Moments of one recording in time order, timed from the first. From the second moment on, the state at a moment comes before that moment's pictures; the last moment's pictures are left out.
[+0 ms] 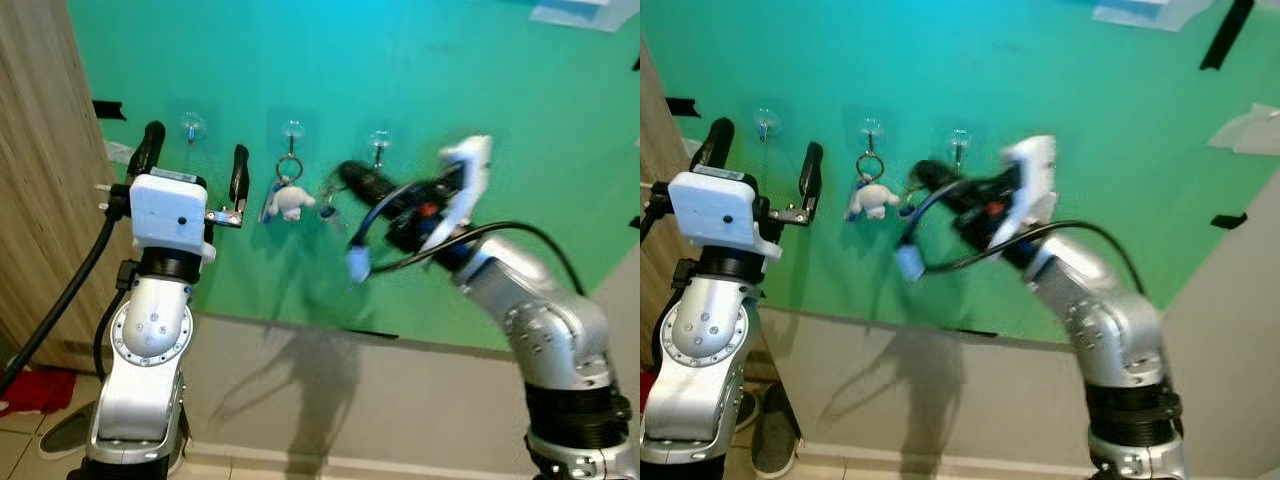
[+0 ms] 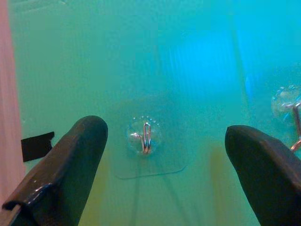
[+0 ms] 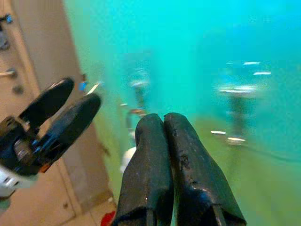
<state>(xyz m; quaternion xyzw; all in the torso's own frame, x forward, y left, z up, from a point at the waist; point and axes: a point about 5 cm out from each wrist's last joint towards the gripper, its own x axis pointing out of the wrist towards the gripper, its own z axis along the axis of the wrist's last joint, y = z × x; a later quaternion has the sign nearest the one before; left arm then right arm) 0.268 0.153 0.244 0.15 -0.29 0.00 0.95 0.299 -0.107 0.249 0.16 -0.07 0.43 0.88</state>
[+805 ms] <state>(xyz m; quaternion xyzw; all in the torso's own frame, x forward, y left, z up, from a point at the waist) 0.273 0.152 0.236 0.15 -0.27 -0.01 0.95 0.302 -0.126 0.253 0.27 -0.07 0.40 0.87</state>
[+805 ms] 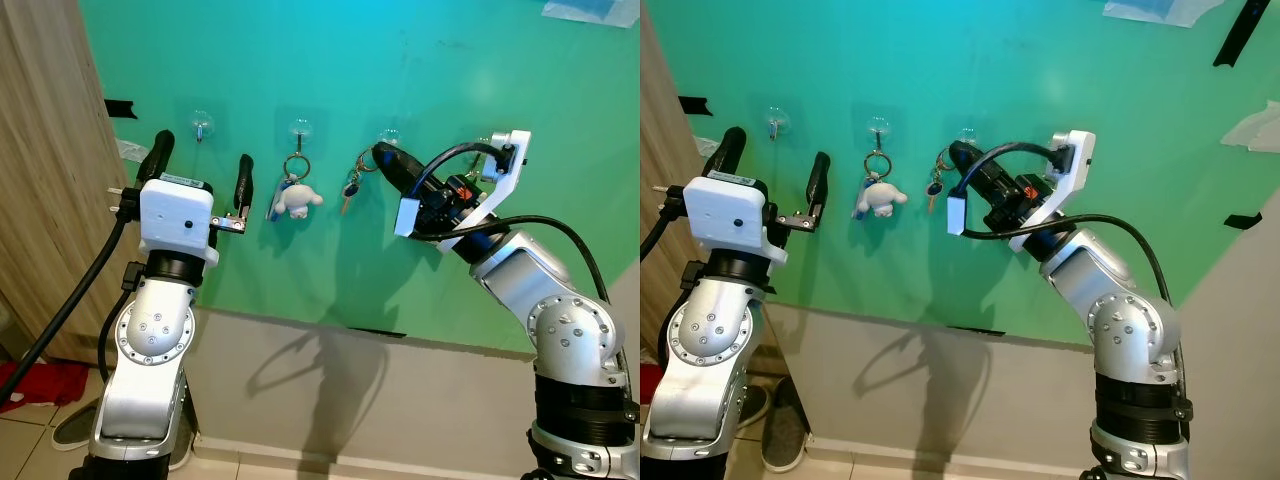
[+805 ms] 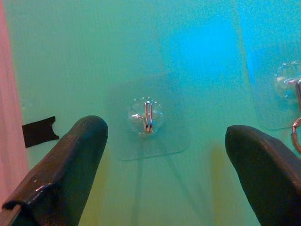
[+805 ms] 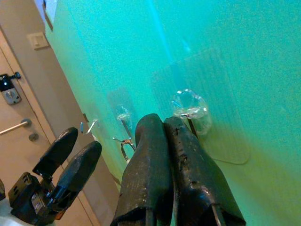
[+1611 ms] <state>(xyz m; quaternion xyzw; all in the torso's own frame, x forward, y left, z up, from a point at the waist) 0.272 0.148 0.234 0.15 -0.27 -0.02 0.95 0.278 -0.135 0.273 0.09 -0.14 0.43 0.89</state>
